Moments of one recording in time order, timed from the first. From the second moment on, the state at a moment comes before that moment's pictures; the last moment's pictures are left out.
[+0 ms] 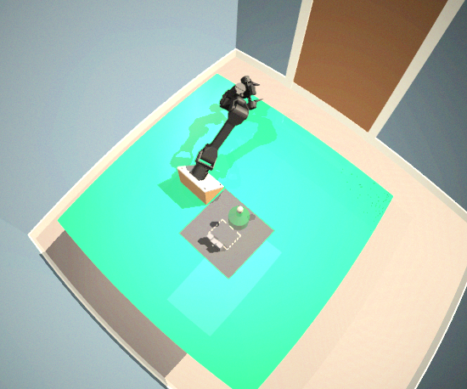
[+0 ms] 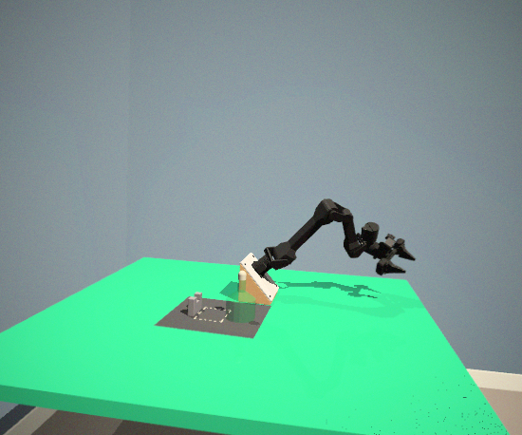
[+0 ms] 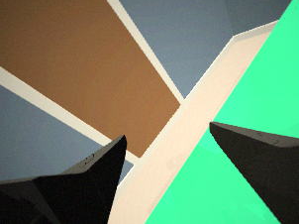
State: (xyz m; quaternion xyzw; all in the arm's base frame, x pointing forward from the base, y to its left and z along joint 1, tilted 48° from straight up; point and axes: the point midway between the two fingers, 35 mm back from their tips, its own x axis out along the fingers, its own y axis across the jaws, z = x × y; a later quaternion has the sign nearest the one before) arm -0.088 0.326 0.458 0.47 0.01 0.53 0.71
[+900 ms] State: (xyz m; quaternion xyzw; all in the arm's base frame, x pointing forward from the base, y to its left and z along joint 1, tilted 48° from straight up) arm 0.168 0.376 0.410 0.01 -0.17 0.34 0.92
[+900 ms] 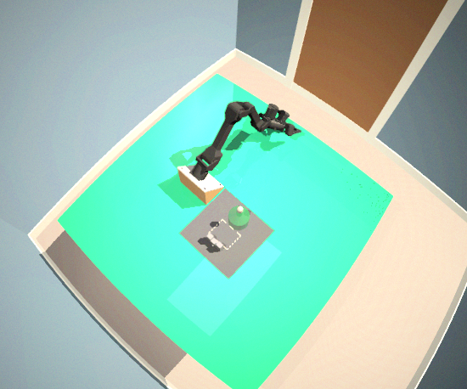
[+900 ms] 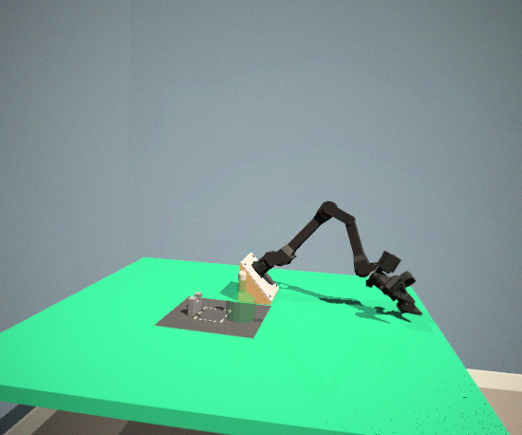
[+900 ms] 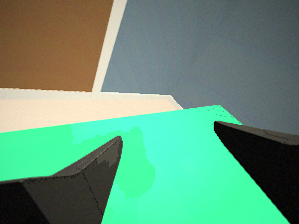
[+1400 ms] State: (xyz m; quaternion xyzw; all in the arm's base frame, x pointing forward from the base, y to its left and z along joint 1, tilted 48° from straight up) arm 0.315 0.305 0.338 -0.29 -0.10 0.25 0.92
